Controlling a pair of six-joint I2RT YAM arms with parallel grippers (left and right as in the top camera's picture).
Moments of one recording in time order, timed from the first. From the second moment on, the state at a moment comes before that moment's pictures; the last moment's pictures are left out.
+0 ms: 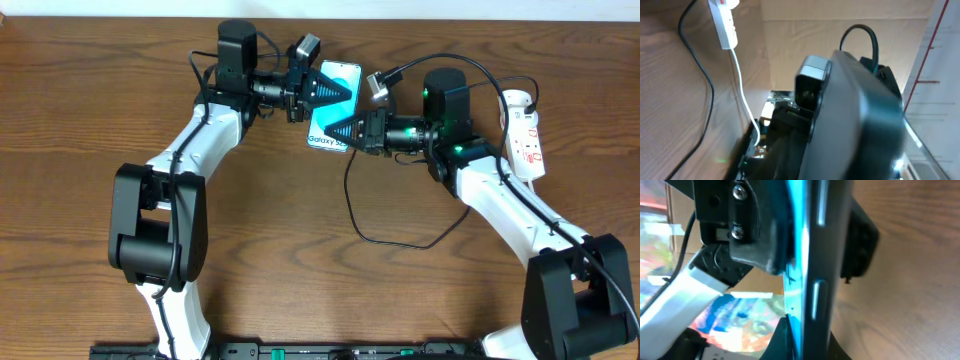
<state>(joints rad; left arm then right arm) -0.20 2.02 1.42 0.19 1.50 -1.11 0.30 1.68 1.07 0.12 -1.08 0.89</state>
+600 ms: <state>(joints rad) -0.14 2.02 1.42 0.17 1.40 -1.15 0.18 1.68 1.07 0.09 -1.05 0.91</state>
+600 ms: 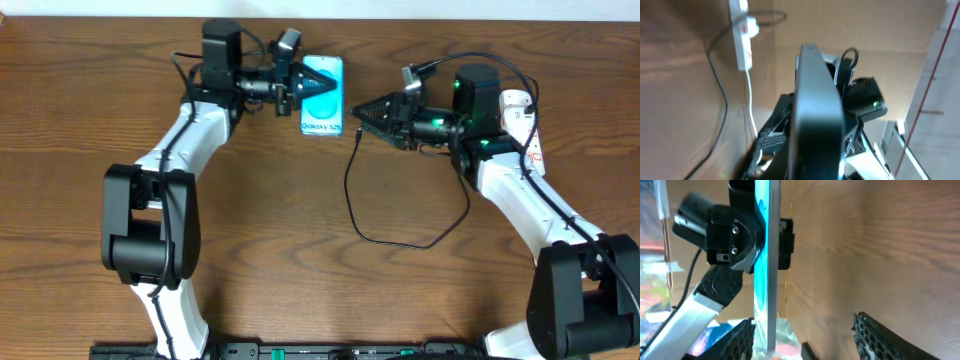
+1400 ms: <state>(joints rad) 0.04 1.61 1.42 -0.51 0.69 -1.01 0.27 1.69 1.09 -0.31 -0.58 0.64</state>
